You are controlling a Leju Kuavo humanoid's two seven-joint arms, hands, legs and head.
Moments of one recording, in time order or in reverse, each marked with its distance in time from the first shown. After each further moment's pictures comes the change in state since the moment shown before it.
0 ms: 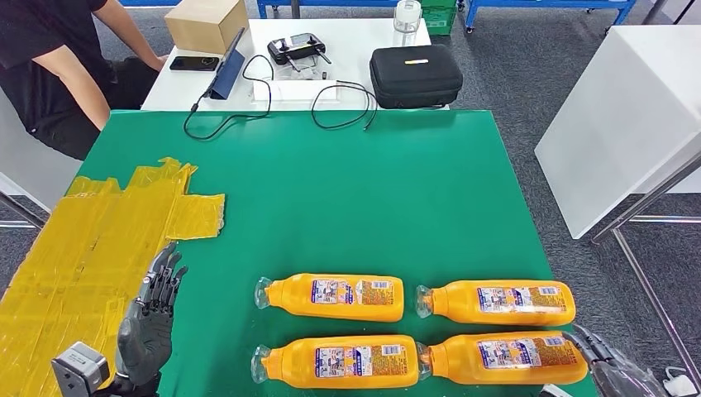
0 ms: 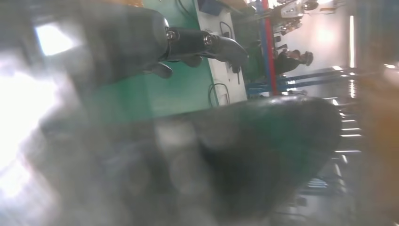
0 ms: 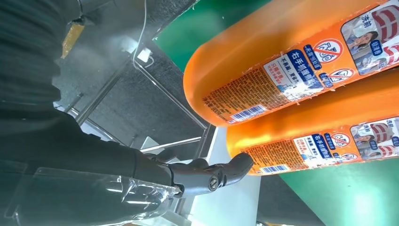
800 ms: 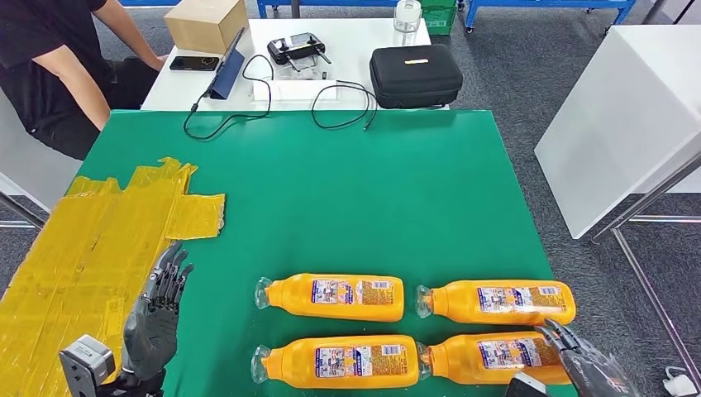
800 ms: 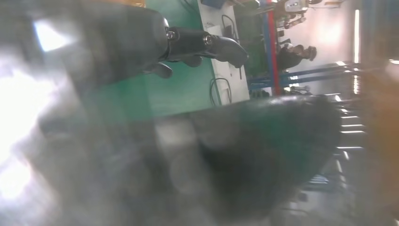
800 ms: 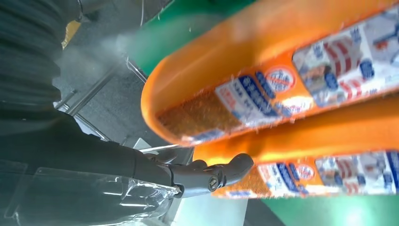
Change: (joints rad) left arm -0.017 0.004 -0.019 0.016 0.013 0.000 0.022; right arm -0.124 -0.040 0.158 0.114 0.036 0.010 0.051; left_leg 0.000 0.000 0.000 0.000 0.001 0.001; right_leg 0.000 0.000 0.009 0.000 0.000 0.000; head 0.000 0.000
